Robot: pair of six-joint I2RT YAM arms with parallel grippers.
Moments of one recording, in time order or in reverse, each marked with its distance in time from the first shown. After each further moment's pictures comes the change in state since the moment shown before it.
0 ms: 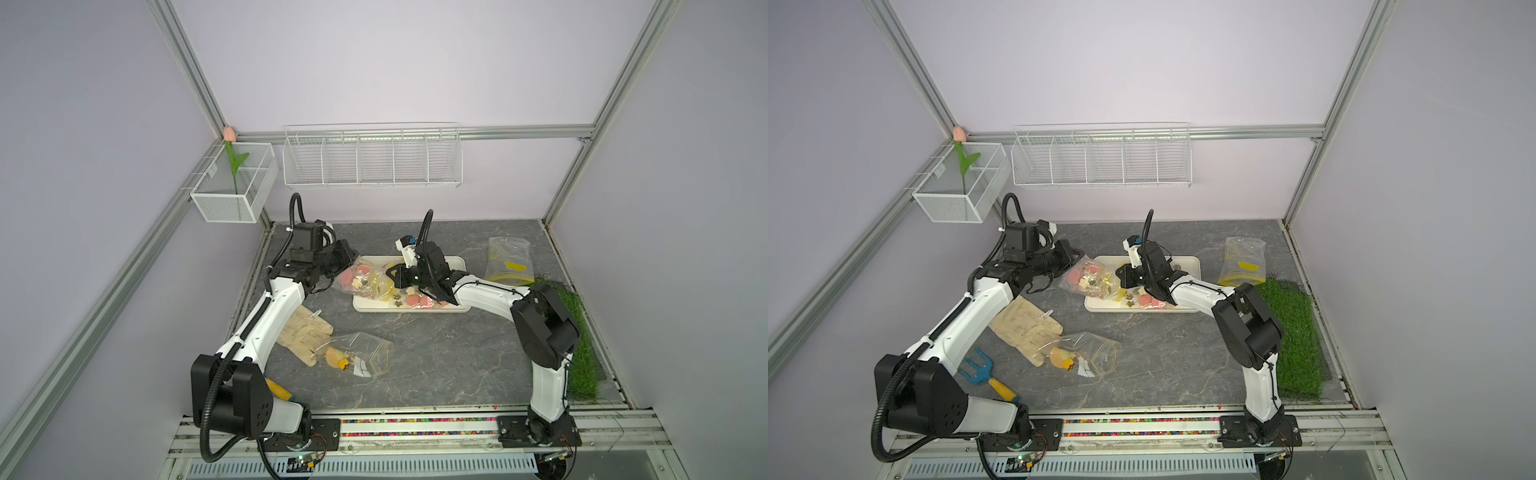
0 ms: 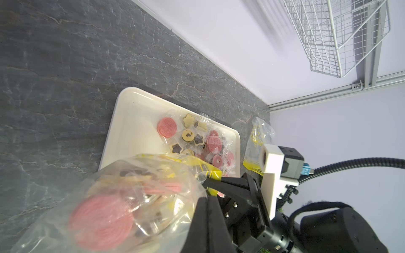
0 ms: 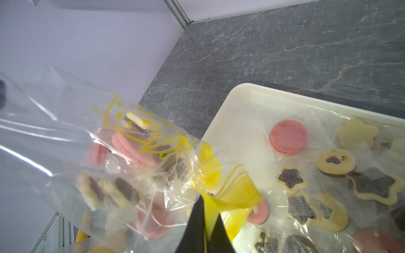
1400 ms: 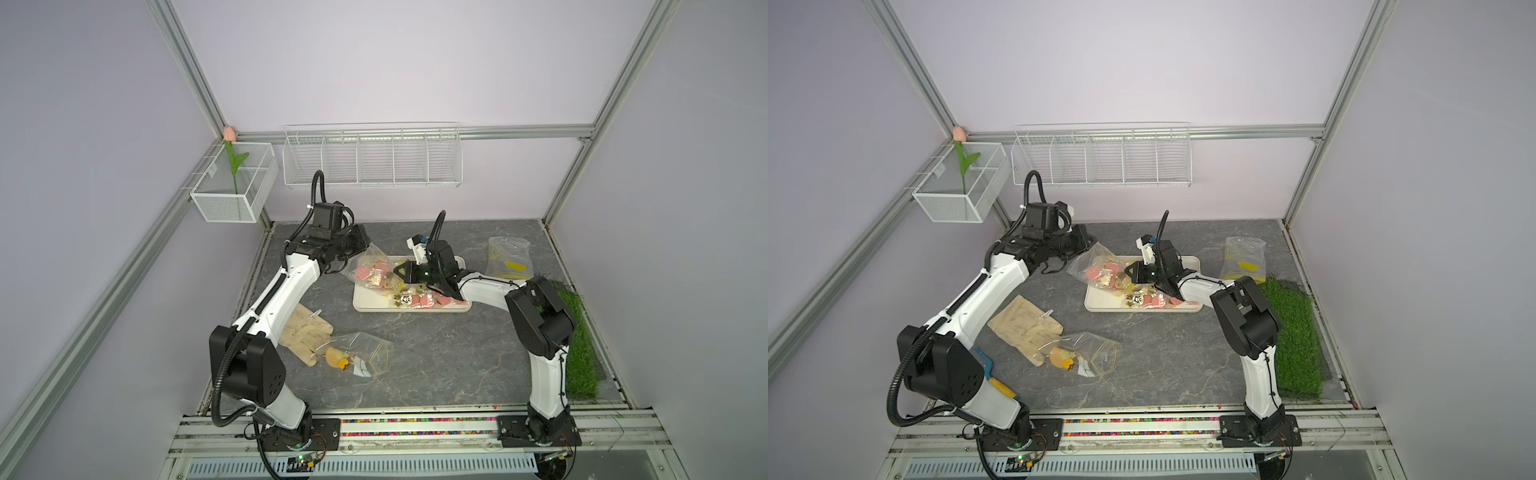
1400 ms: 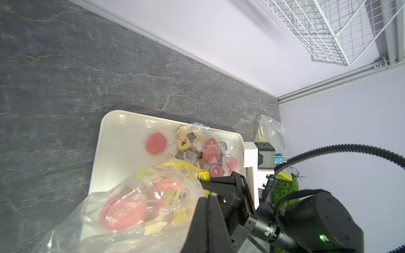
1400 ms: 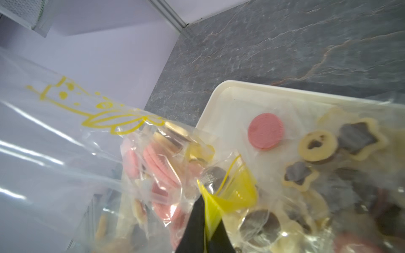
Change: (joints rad) left arm -0.082 0.143 0.262 -0.163 -0.116 0.103; right arm -0.076 0.052 -0.027 0.091 -0.152 0.090
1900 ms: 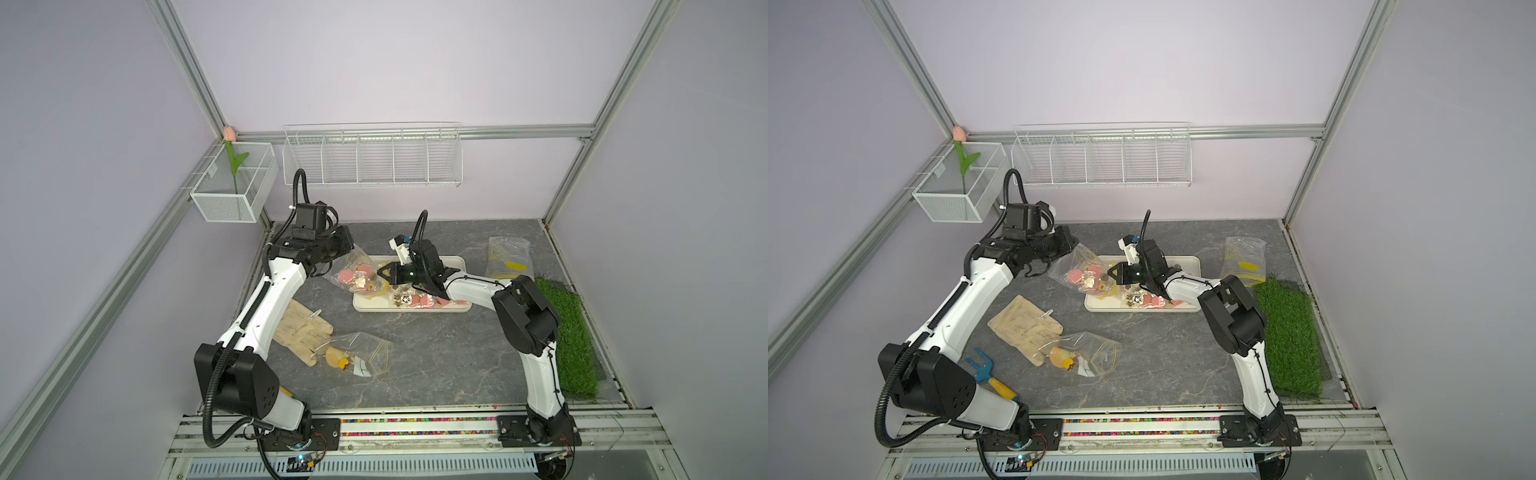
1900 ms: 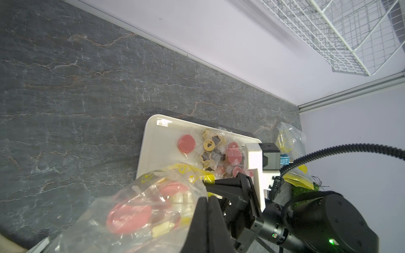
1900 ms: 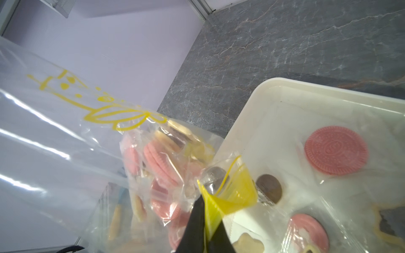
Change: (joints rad) left arm 0.058 -0.068 -0.018 -0.079 -0.052 0.070; right arm 0.058 0.094 0.128 -0.008 -0.023 0.014
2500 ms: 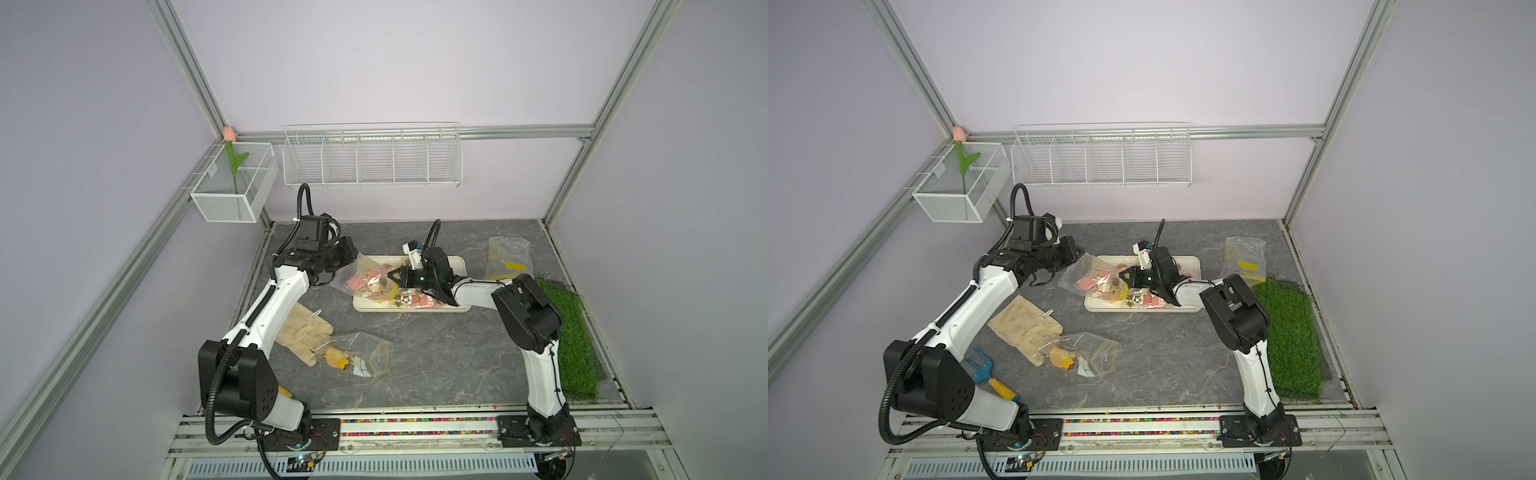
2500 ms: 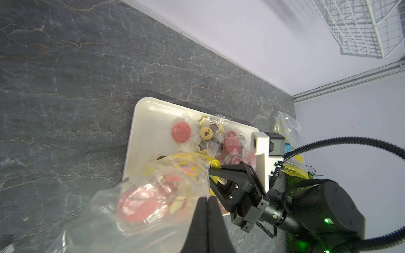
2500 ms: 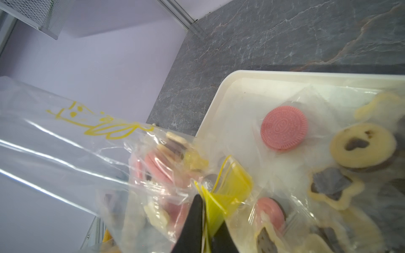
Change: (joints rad) left arm 0.004 -0.013 -0.145 0.141 0.098 -0.038; right arm -0.059 -0.005 -0.158 0.192 -0.011 0.071
